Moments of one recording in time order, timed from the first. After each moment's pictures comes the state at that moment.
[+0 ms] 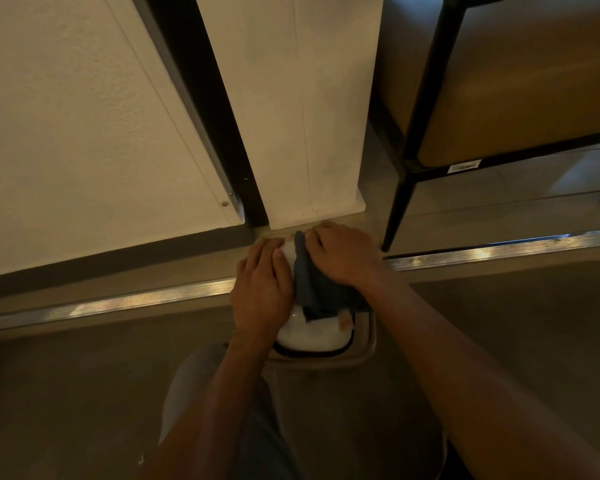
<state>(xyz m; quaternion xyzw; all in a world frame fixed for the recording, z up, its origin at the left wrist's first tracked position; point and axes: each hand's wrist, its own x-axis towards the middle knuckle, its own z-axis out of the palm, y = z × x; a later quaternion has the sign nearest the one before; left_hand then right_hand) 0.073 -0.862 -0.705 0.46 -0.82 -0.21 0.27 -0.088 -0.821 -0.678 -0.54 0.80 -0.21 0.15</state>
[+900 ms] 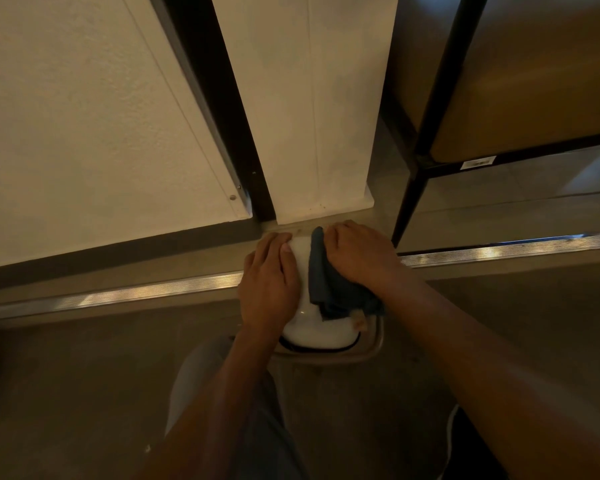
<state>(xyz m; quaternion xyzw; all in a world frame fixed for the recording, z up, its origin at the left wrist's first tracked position) 0.075 -0.861 -0.703 0.45 -0.82 -0.23 0.27 -0.092 -0.816 -0.684 -0.53 0.81 -0.17 0.16</state>
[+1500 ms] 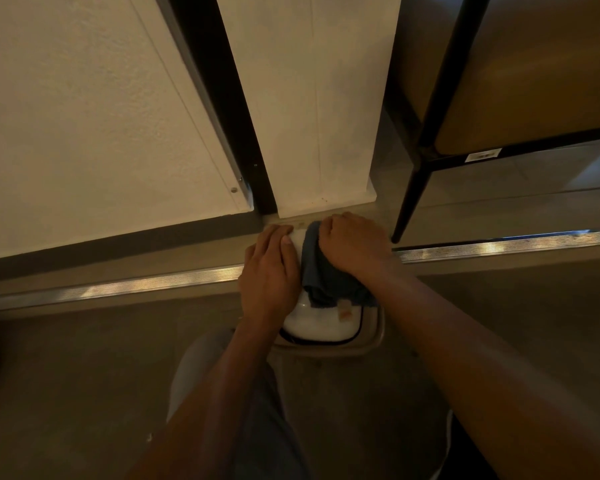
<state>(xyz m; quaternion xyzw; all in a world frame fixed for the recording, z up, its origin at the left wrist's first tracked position) 0.074 -0.864 -0.707 0.45 -0.82 -0.22 0.28 -0.080 -0.827 -0.679 -0.49 0.85 -0.16 0.13</state>
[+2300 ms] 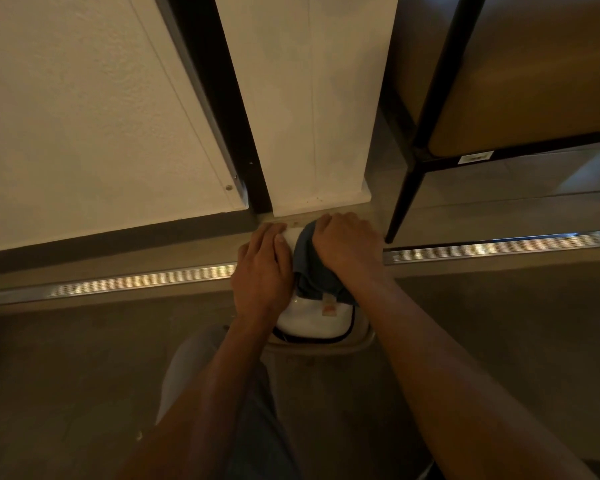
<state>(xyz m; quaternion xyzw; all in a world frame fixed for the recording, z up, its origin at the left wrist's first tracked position) 0.074 -0.860 -0.703 0.46 -0.82 -0.22 0.27 -0.067 -0.823 -0.674 -0.43 0.89 -0.14 0.11</state>
